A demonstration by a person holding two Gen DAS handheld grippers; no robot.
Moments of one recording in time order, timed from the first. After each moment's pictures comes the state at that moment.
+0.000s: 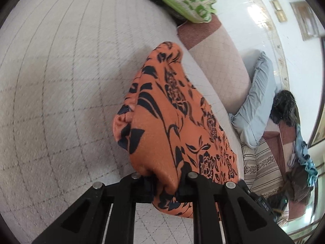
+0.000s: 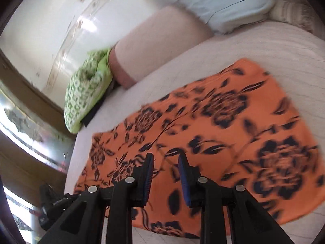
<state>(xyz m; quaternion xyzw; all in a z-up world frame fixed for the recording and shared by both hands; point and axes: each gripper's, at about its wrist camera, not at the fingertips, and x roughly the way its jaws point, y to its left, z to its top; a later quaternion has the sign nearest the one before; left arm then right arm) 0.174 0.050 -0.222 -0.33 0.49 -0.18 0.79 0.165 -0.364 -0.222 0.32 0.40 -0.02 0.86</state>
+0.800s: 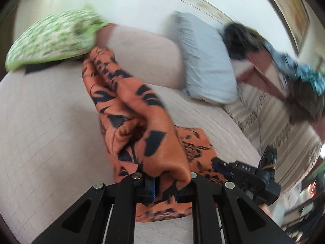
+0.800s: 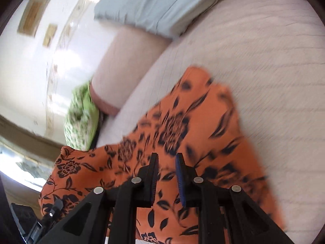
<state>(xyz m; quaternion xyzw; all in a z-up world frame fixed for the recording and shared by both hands) 0.117 -0.160 -0.082 -0.04 0.40 -0.30 0.86 0.119 -0.509 -0.240 0.48 0.34 -0.07 0.81</state>
